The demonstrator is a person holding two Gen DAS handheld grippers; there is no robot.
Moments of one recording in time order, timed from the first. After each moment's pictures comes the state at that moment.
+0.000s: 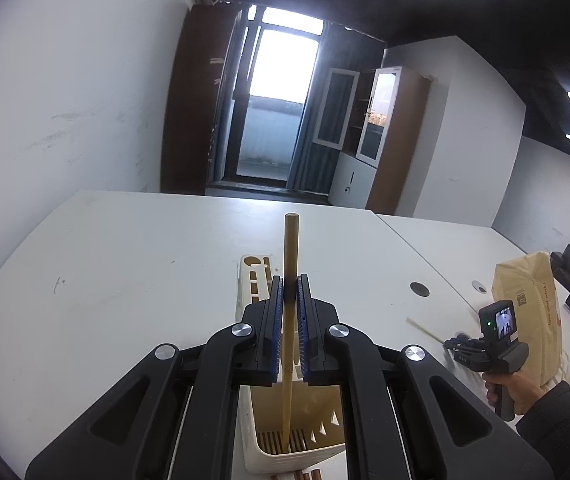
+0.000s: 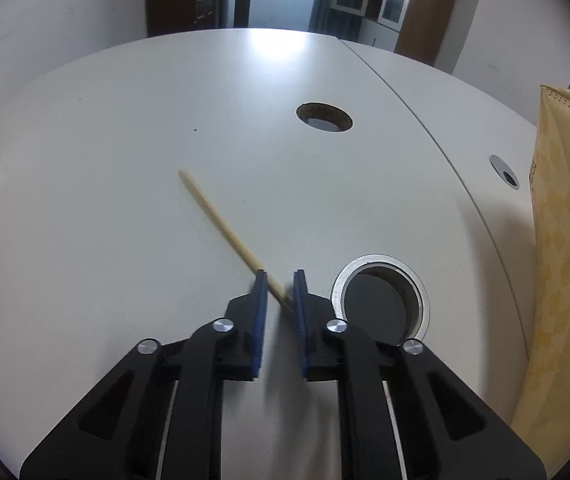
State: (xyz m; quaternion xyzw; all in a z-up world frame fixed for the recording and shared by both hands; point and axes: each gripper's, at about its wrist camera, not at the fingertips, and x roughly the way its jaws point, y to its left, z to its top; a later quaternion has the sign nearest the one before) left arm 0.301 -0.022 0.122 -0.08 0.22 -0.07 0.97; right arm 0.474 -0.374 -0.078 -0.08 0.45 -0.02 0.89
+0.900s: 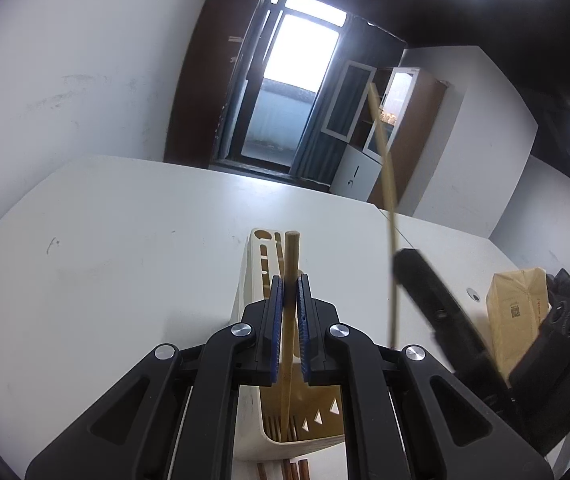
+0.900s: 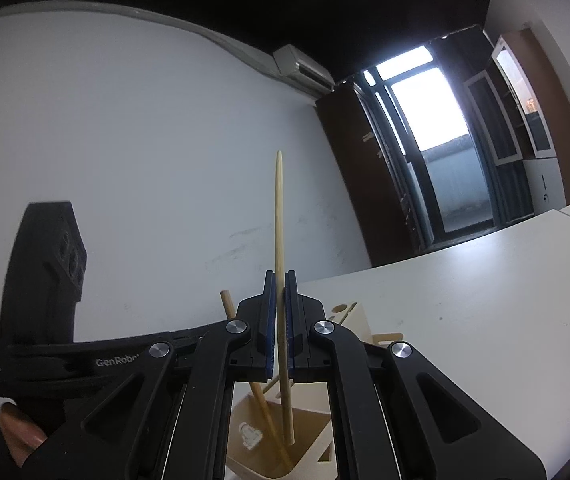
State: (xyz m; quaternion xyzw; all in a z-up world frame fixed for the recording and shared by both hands) left arm 0.307 -0.008 0.102 -0.14 0.25 -0.07 0.96; right arm 0.339 -0.126 0.060 0.15 0.06 0.34 0.93
